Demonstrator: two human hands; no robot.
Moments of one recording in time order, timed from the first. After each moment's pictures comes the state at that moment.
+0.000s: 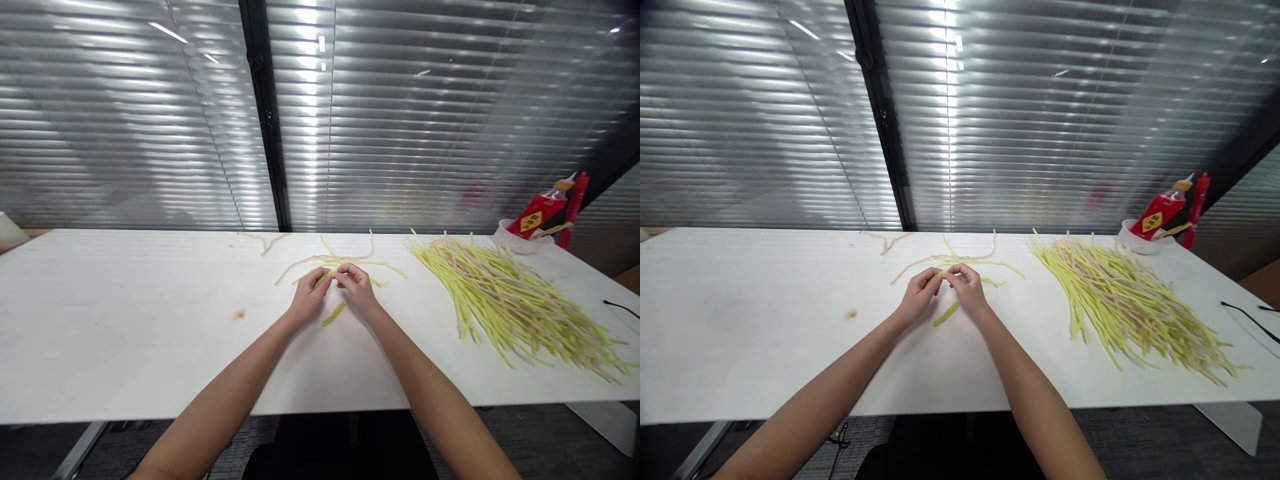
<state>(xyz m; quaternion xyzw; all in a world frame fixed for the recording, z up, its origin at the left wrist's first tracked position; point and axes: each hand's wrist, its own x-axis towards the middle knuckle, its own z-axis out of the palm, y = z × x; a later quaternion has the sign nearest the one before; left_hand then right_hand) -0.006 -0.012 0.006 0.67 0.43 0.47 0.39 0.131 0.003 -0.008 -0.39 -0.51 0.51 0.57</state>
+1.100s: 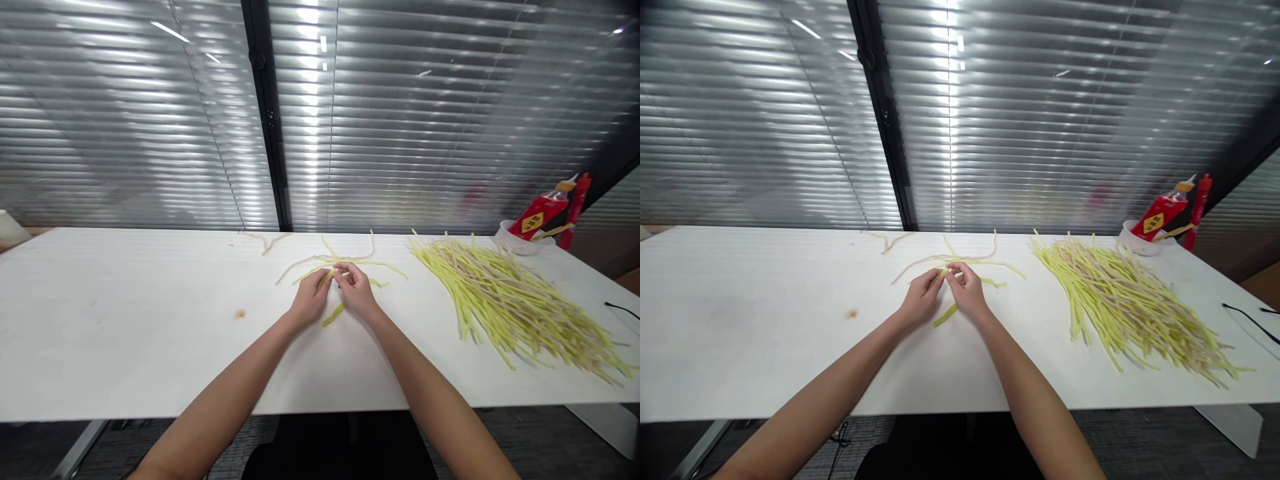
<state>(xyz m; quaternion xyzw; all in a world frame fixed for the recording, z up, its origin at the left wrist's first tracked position) -0.006 -0.010 0.002 0.73 0.47 0.41 0.27 0.131 0.002 -0.012 -0.45 -0.59 0.40 0.54</state>
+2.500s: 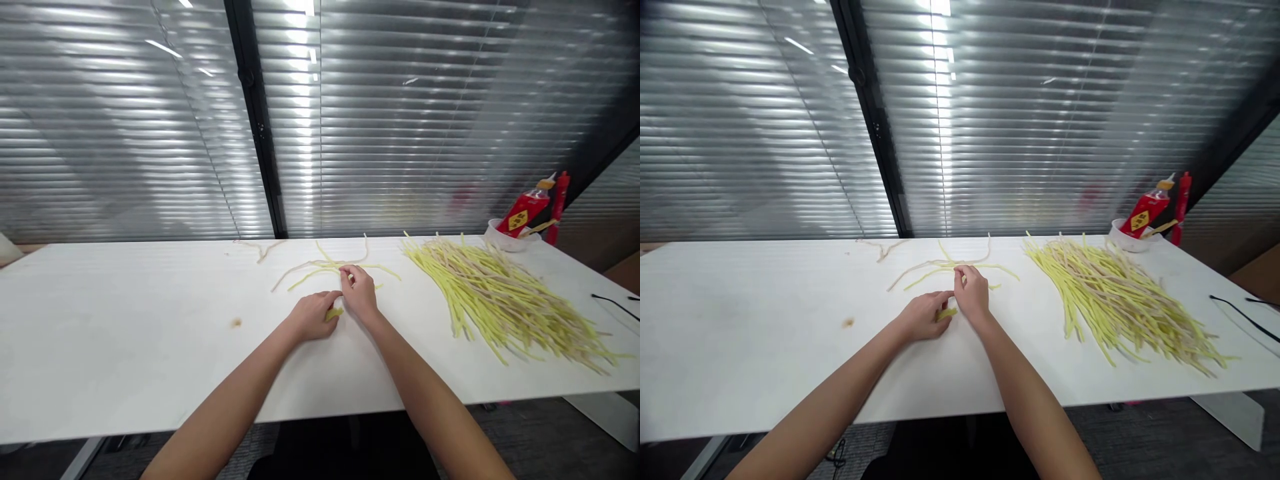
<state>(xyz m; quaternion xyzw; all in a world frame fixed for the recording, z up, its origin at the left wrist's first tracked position) -0.005 -0.029 0.008 0.88 0.43 0.15 0.14 0.145 0.007 -0.013 -0.55 -0.64 0.14 0.52</state>
